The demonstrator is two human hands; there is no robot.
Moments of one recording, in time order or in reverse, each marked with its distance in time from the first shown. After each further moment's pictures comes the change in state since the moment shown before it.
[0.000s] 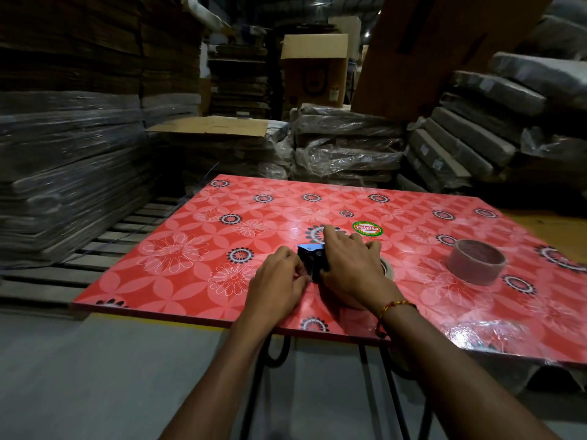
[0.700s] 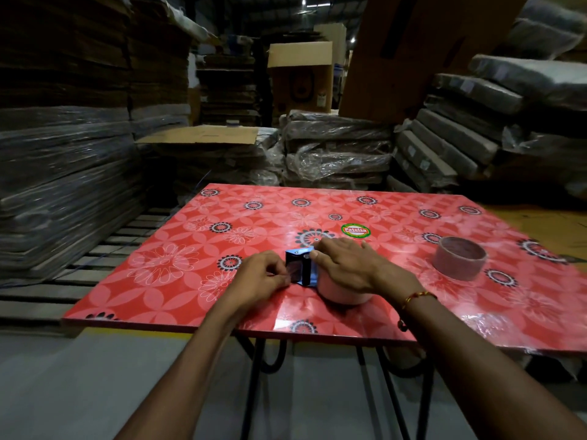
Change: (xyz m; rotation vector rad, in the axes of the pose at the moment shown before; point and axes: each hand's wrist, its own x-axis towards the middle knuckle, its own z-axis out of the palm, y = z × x) left_hand 0.019 -0.013 -0.022 -0.308 -0.194 -0.119; right_hand 0.000 0.034 -0.019 0.203 -0.260 -0.073
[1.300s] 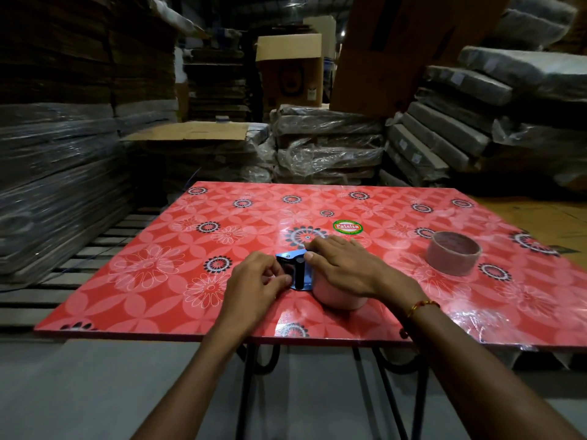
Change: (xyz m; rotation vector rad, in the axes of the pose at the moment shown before) left_hand -0.018 0.007 0.019 0.089 0.240 0.144; right_hand -0.002 0.011 0.006 0.067 0.041 -0.074
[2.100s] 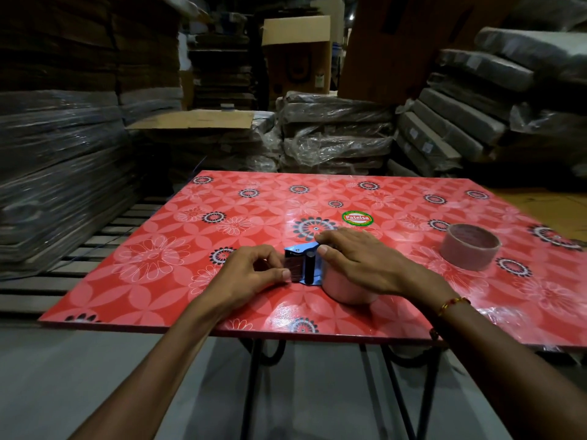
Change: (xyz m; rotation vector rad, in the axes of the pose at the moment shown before) left_hand 0.018 -0.024 -0.025 -0.338 -0.331 -0.111; right_hand 0.001 0.017 0.003 0.009 0.019 -0.085
